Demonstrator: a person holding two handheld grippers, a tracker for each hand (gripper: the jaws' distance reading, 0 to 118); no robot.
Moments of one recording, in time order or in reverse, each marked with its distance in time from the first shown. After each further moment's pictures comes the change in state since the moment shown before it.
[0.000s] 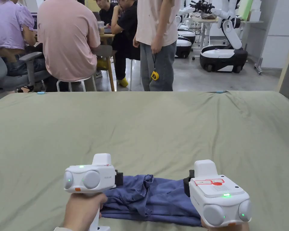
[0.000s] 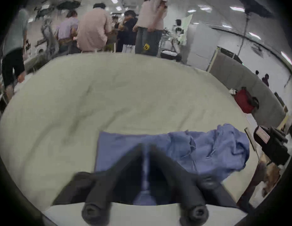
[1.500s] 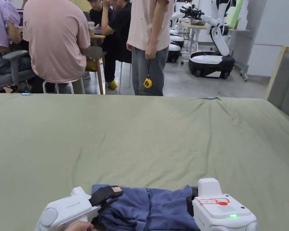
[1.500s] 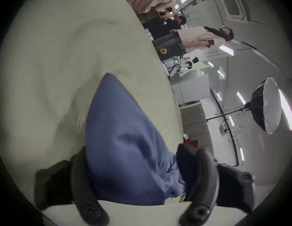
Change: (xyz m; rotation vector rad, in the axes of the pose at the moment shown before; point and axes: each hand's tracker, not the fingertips) left arm -0.081 -0.061 -0.053 -0.004 -0.479 0.741; right arm 0.012 -0.008 -0.015 -0.062 -0.044 -0.015
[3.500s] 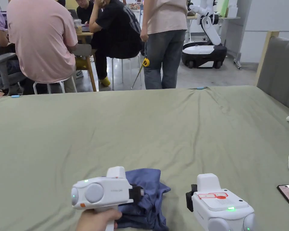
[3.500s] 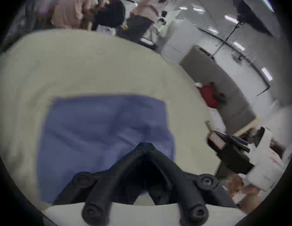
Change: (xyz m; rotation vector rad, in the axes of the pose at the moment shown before) left arm 0.138 -0.088 -0.048 -0.269 0.123 -0.609; right arm 0.040 -0.032 0.018 -0.035 0.002 -0.054
